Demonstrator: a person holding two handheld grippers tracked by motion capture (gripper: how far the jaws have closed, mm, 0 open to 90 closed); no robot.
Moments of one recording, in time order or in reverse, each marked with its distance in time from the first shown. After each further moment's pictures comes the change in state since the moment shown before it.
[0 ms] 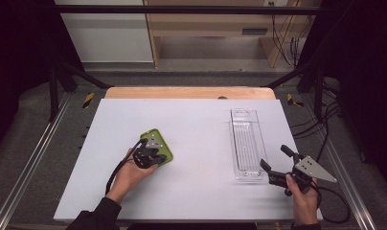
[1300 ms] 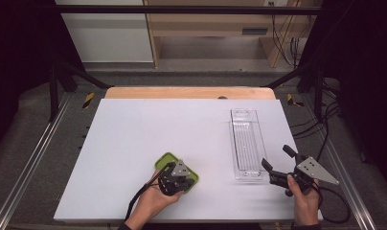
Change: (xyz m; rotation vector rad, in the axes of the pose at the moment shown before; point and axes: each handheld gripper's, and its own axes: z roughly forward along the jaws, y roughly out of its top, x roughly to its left) left arm -0.105 0.008 0.013 -0.048 -0.159 0.102; right arm 0.002 0.003 -0.004 -0.018 -0.033 0.005
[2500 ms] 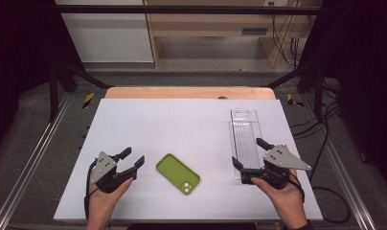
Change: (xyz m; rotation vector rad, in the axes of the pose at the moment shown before) left arm 0.056 -0.085 -0.128 -0.597 0.459 -0.204; right arm 0.091 0.083 0.030 0.173 0.084 -0.094
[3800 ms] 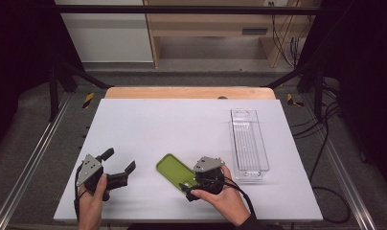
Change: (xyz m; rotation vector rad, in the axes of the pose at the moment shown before) left arm 0.024 -0.017 -0.010 -0.037 0.006 -0.061; right arm 0.107 -0.037 0.109 0.383 0.286 -0.060
